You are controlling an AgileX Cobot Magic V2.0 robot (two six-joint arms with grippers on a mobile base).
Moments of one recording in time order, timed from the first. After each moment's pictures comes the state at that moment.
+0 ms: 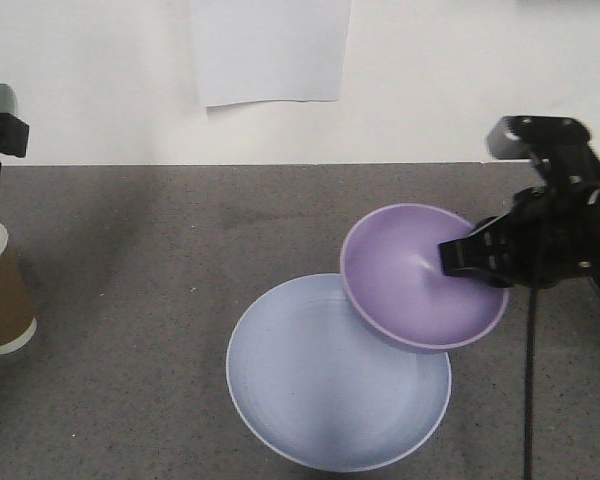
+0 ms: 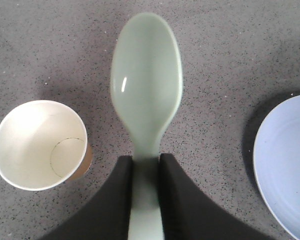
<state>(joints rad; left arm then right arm) -0.29 1.24 -1.49 0.09 1.27 -0.30 0.19 1.32 -1.03 0.50 0.79 -0.36</state>
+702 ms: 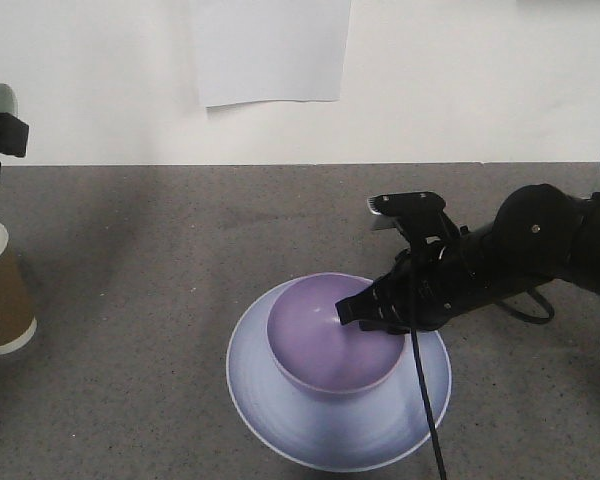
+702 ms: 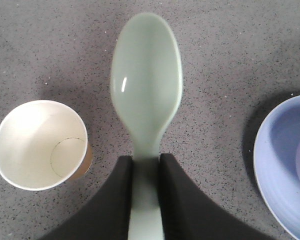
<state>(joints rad) -0.29 1.24 -1.49 0.09 1.27 -0.30 0.38 1.60 -1.03 0.49 0.64 -0.31</state>
